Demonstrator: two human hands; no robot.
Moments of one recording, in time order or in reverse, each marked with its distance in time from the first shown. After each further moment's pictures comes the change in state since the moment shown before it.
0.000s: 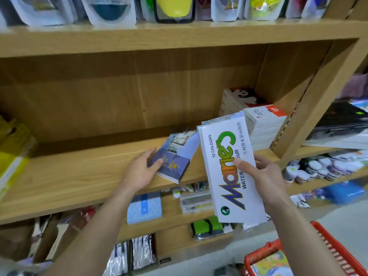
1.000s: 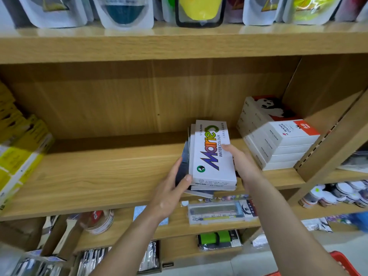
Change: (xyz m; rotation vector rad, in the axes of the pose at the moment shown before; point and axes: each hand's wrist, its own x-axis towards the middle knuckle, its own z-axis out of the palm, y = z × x) left_hand -0.034 0.043 0.032 -0.501 -0.099 -0.040; right_hand 0.105 -0.003 0.077 -0.116 -0.220 0.238
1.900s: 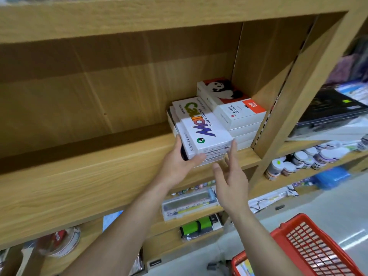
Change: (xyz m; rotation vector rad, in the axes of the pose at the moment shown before) left_hand 0.080 0.055 0.109 0.005 -0.168 0.095; right_hand -0.040 0.085 -0.064 -0.432 0.429 -0.439
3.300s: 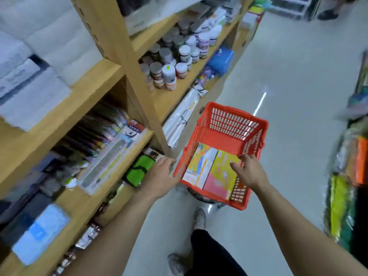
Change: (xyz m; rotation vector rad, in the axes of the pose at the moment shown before) left_hand -0.109 -0.145 0.228 0.766 -0.727 0.195; right_hand -0.242 0.295 -0.142 -0.400 0.063 0.944
